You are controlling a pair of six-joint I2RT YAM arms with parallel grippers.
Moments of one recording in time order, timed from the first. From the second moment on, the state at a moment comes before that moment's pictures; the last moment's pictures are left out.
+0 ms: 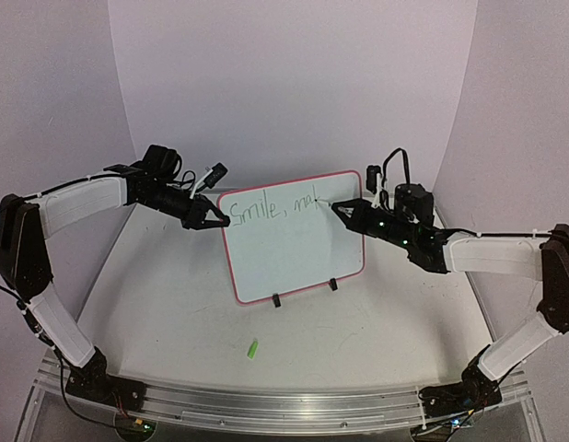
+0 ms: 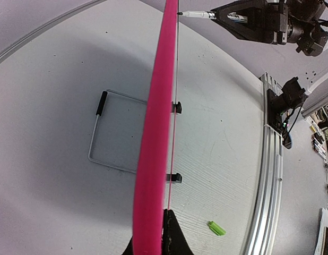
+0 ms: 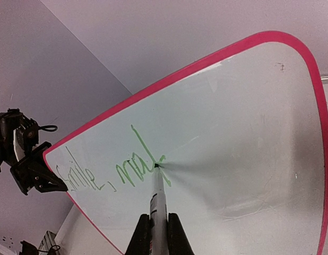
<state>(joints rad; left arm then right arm) -0.40 1.64 1.34 -0.55 0.81 0.28 0.60 1.50 0.87 0.44 -0.16 0.61</state>
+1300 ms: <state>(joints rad) -0.41 1.64 1.34 -0.55 0.81 0.29 0.60 1.38 0.84 0.42 -0.11 0.60</state>
